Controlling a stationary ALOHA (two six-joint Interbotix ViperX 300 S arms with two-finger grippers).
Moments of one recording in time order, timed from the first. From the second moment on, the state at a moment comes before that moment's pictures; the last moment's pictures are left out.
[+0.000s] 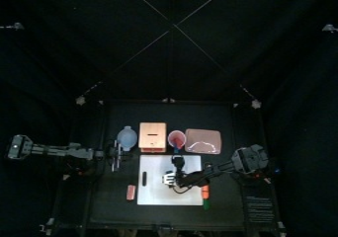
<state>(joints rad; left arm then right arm) 0.04 -0.76 1.27 0.06 -0.37 0.01 0.24 0.29 0.30 -0.43 0.69 2.03</state>
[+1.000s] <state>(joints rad) 0.04 -0.76 1.27 0.04 -0.37 0.00 0.29 -0.03 0.34 -0.61 0.74 1.49</state>
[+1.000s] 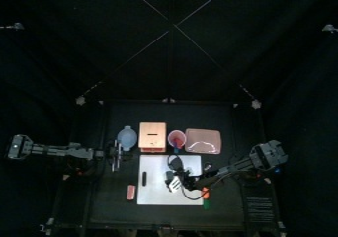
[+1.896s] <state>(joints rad) 0.13 -0.77 1.27 0.01 -0.37 0.00 -0.15 -0.17 0.23 -0.23 0.89 0.53</state>
